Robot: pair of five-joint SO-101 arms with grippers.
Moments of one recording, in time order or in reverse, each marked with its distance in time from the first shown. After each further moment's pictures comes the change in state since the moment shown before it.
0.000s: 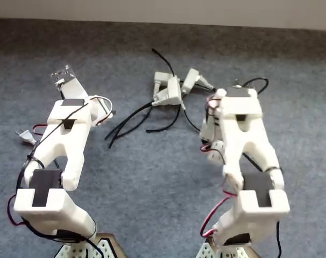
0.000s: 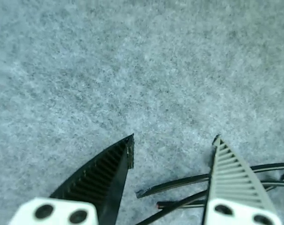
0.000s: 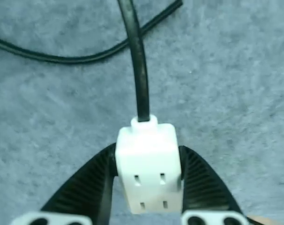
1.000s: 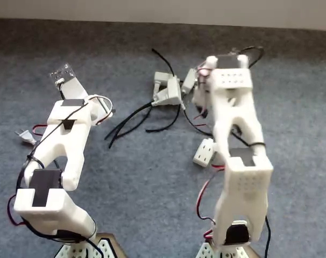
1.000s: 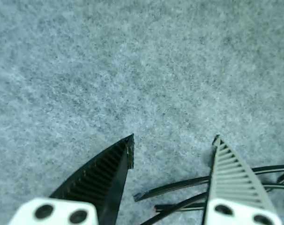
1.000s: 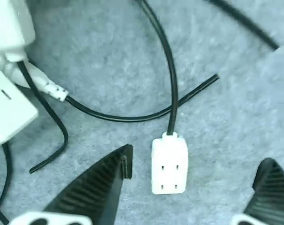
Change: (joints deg) left arm 0.0 0.0 -0.1 -0.7 0.0; right arm -0.4 20.7 -44.7 16.2 -4.2
